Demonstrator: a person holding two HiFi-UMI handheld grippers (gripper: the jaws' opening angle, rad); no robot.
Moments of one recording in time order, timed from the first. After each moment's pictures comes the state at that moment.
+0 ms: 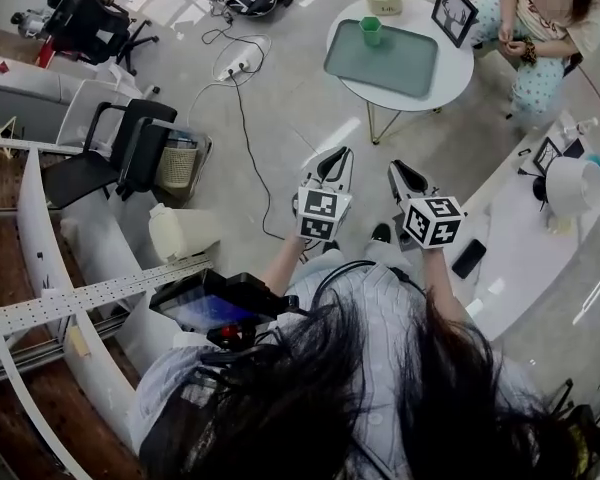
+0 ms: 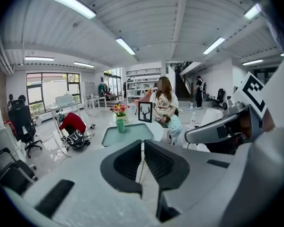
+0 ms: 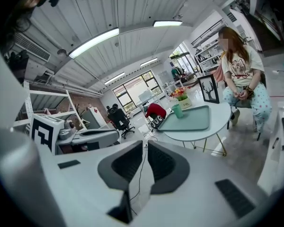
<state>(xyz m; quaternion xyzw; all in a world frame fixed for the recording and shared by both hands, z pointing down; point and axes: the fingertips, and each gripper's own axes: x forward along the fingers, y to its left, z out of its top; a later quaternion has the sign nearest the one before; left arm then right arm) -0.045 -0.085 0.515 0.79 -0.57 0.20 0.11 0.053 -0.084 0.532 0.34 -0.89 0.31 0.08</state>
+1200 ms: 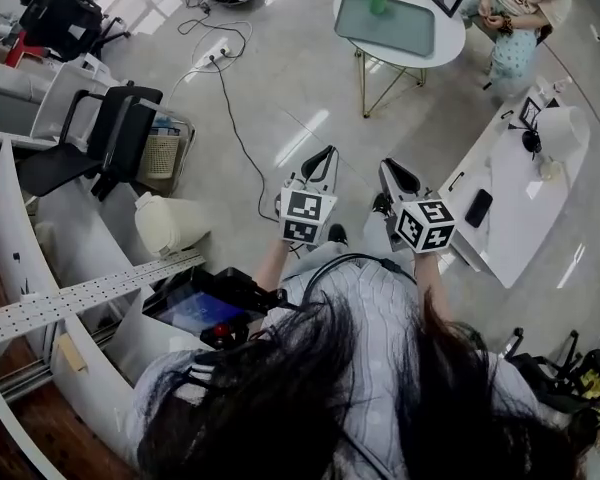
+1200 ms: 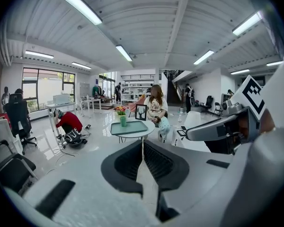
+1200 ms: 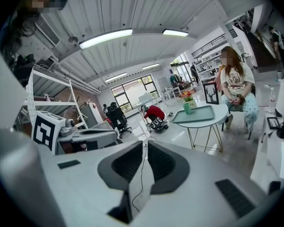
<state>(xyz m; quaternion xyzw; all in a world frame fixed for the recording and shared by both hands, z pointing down) -0.142 0.094 0.494 0.82 -0.53 0.17 0.11 -0.035 0.101 0.501 0.39 -0.88 0.26 0.08</state>
